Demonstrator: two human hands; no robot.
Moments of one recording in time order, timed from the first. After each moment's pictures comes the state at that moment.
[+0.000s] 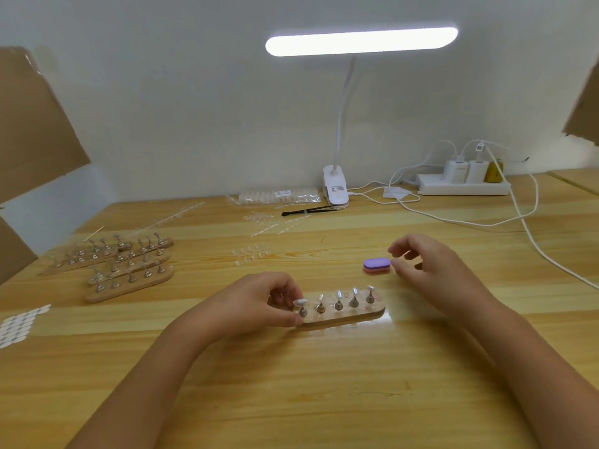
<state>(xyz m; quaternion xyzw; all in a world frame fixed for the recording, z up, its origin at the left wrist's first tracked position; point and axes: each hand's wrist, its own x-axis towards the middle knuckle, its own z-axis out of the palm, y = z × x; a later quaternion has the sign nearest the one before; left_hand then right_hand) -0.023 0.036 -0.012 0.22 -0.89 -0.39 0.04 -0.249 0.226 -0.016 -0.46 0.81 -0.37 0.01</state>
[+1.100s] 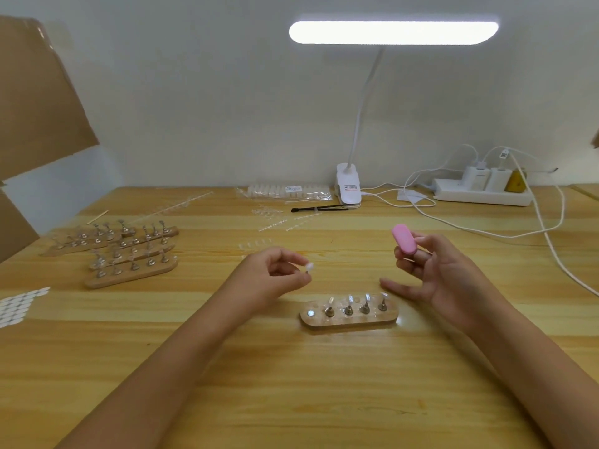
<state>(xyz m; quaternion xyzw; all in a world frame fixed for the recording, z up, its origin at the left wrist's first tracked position) -0.034 0.039 -0.012 0.29 -0.78 -0.52 0.21 -0.241 0.202 -0.008 -0.20 0.52 -0.73 0.39</state>
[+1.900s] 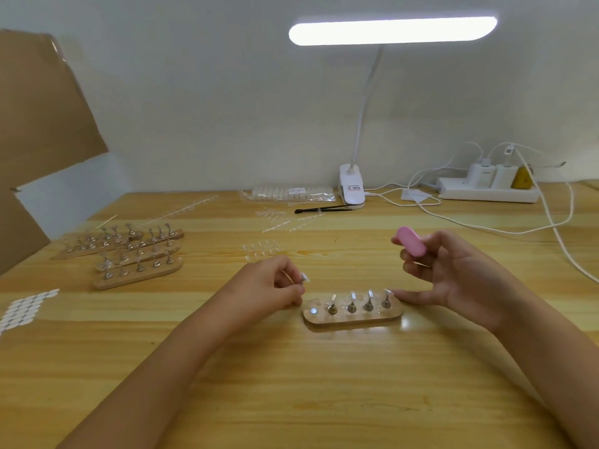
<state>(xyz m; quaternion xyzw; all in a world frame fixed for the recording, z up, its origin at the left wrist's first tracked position) -0.029 0.042 -0.013 0.30 -0.85 -0.41 0.13 -0.242 0.217 0.003 -0.24 0.55 -0.66 0.45</state>
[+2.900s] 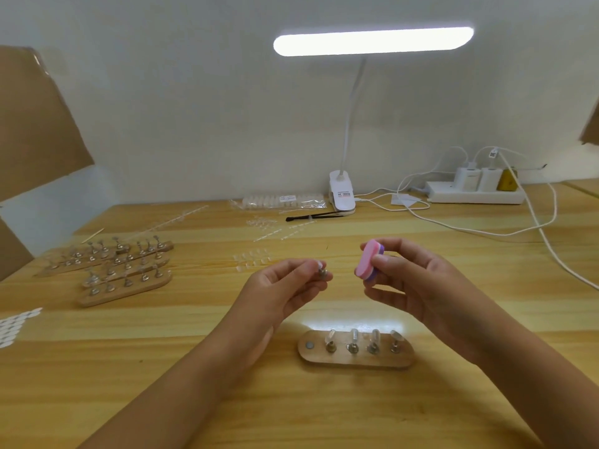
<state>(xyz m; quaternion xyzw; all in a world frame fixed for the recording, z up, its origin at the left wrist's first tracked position) -0.042 0.079 -0.007 0.18 -0.56 -0.76 0.25 -0.198 0.225 0.011 -0.38 0.53 -0.65 0.39</state>
